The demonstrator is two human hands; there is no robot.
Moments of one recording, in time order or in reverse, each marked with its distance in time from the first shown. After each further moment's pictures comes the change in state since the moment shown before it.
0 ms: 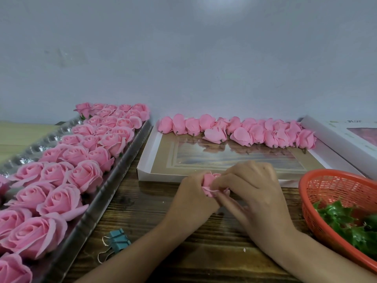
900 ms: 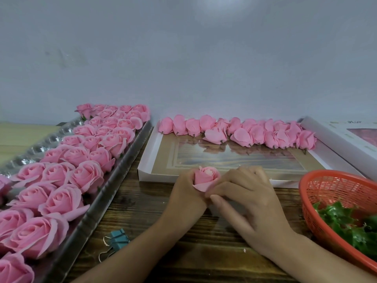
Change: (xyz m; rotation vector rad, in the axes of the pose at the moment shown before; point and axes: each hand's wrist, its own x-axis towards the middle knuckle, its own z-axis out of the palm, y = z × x) left_hand 0.003 -0.006 -0.005 0.029 0.025 -0.007; right_hand -0.001 -0.005 0.000 0.201 -0.073 0.067
